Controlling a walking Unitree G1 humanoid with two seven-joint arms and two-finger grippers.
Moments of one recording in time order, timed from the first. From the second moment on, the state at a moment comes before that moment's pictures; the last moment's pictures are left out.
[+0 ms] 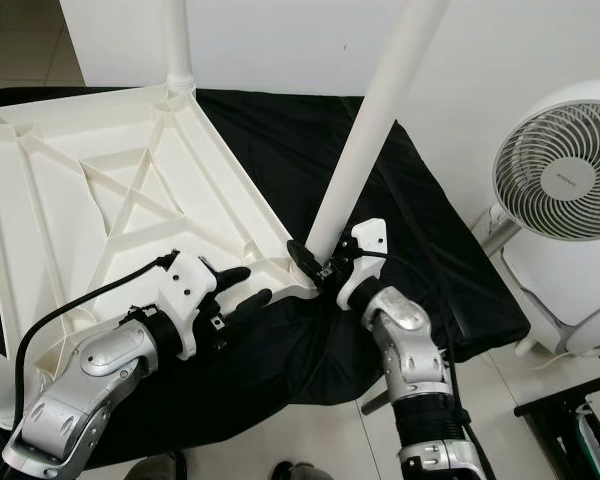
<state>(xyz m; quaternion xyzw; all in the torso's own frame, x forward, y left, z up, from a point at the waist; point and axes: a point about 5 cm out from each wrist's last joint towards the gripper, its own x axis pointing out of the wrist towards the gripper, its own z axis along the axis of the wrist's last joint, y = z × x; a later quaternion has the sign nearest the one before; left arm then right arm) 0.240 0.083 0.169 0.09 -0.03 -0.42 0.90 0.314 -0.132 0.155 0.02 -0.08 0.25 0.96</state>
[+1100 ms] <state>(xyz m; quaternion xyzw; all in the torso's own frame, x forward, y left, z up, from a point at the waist) 0.242 0.080 0.172 0.08 -0.03 -0.43 0.90 0.322 -0.158 0.165 -0.02 -0.05 0.25 0.97</state>
